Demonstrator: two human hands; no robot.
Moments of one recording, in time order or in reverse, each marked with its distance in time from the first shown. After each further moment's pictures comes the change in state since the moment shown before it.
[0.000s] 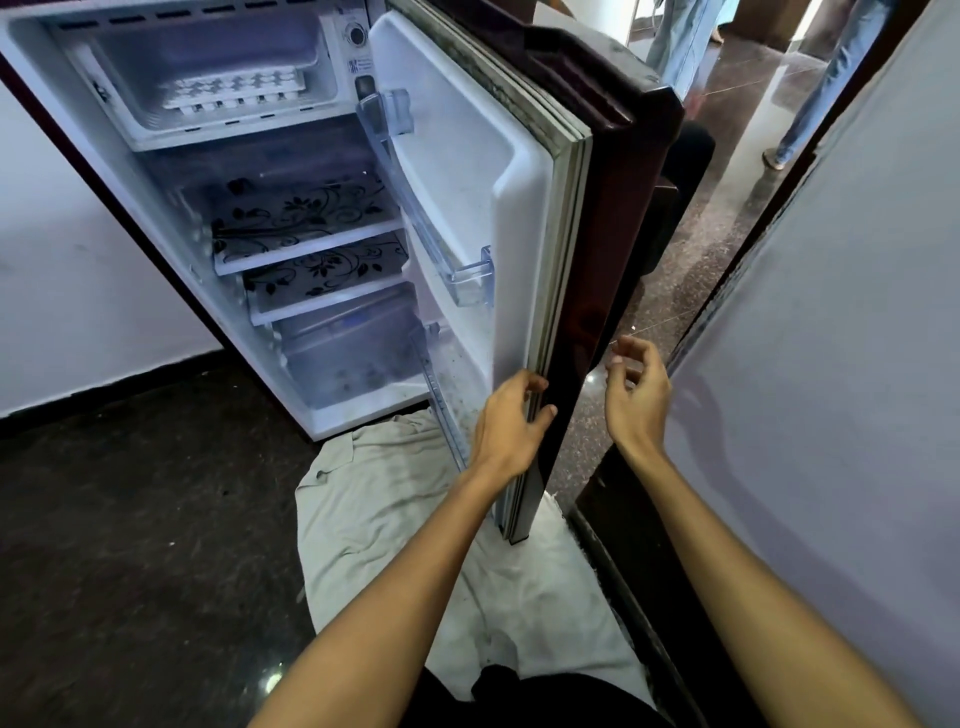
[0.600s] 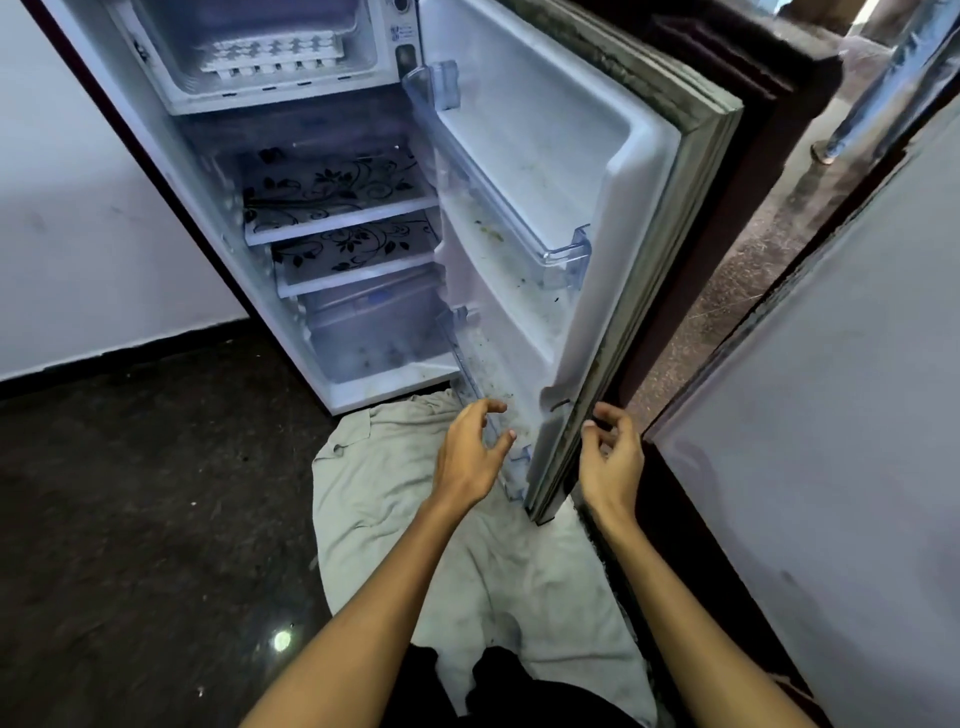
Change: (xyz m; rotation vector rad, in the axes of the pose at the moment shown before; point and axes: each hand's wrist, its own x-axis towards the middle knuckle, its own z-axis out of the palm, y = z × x) left_hand -0.034 -0.061 -0.033 0.008 0.072 -0.177; right_hand -0.077 0.022 0.035 0.032 -0.087 0.223
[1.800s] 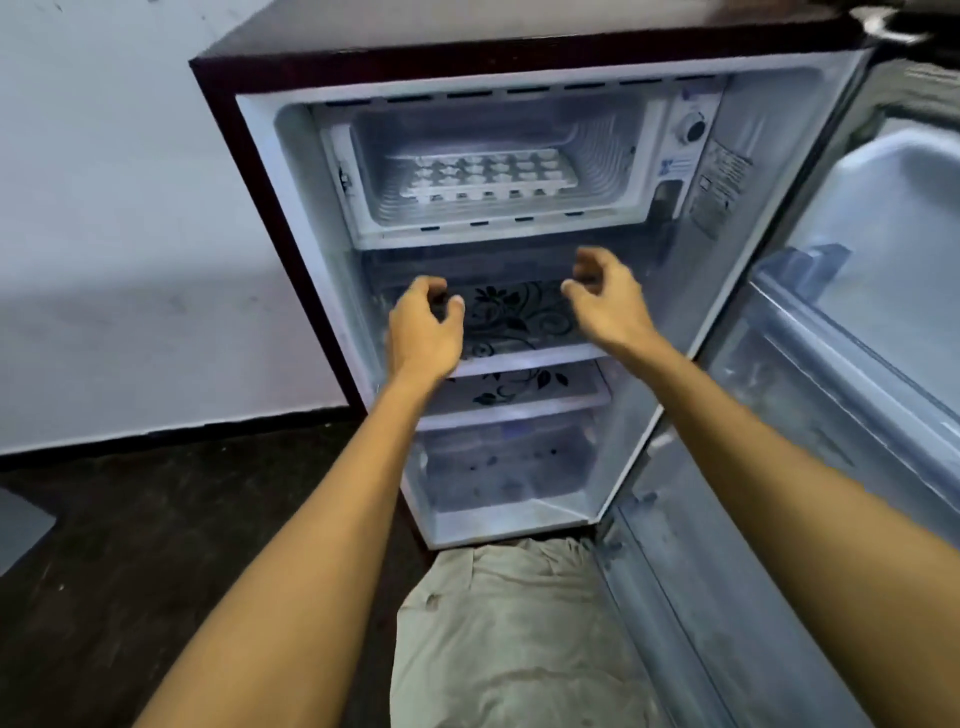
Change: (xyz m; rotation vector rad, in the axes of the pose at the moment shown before) left_hand 0.386 -0.077 -0.342 0.016 0.496 -0.062; right_hand 0.251 -0.274 0.439 -0.202 -0.534 -0.364
